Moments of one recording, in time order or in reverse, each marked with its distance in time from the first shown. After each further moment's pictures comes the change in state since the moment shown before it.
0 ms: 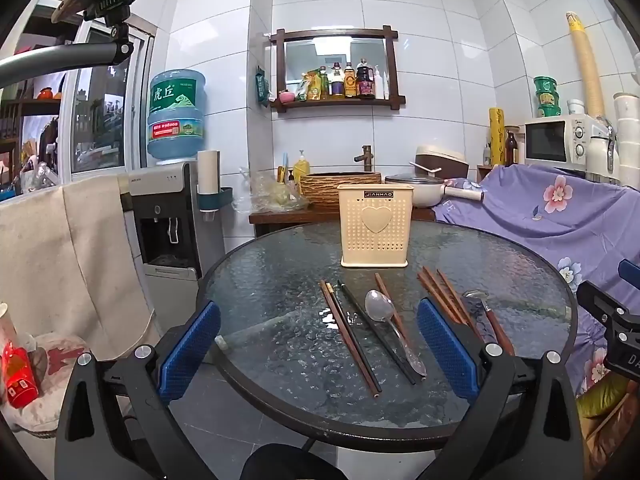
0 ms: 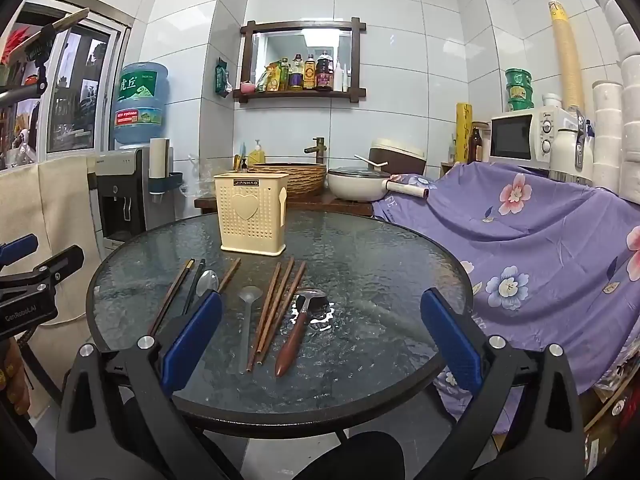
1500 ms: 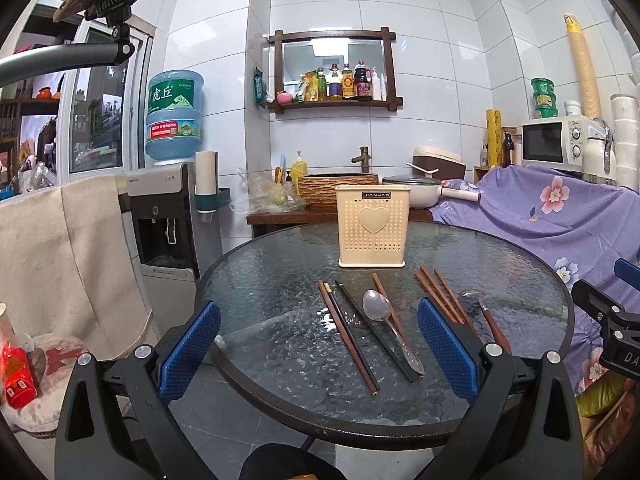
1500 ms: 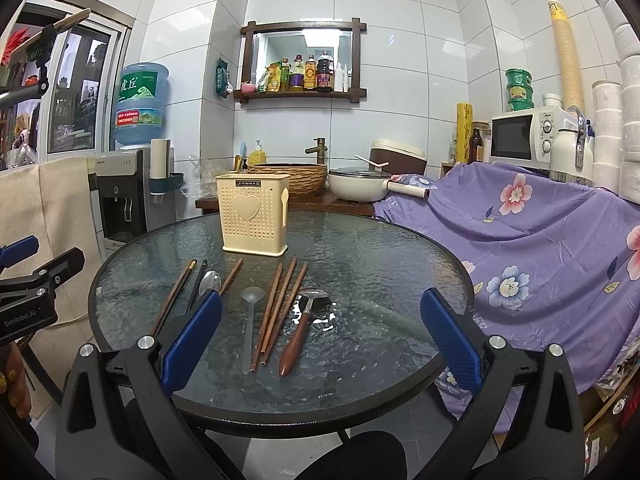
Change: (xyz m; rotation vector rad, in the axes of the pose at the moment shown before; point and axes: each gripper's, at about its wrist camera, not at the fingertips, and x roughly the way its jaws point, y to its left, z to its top) left arm -0.005 0.000 0.000 -0.004 -0.005 -0.016; right arm -0.002 0.002 0.002 0.000 -0.004 0.003
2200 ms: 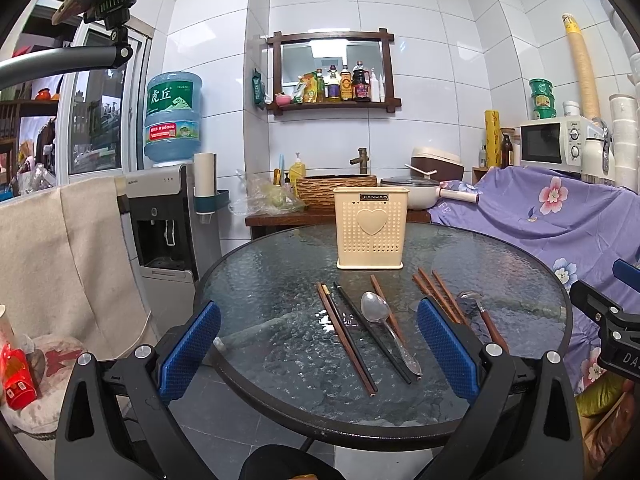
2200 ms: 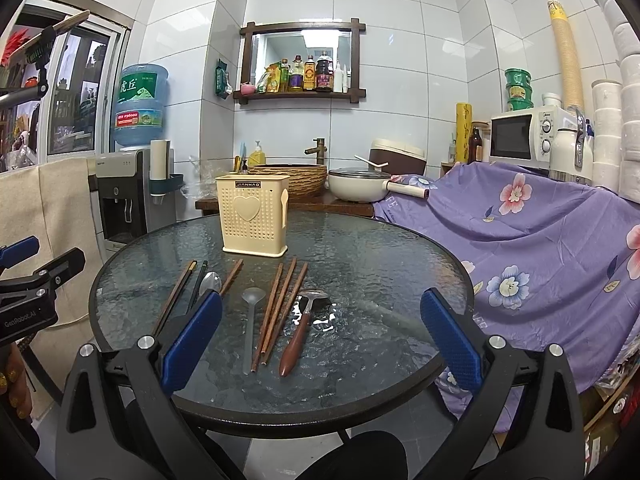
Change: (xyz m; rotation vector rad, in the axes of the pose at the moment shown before) left arm -0.001 0.002 0.001 0.000 -0.005 -0.002; right arm 0.002 0.002 -0.001 -0.001 0.001 -0.001
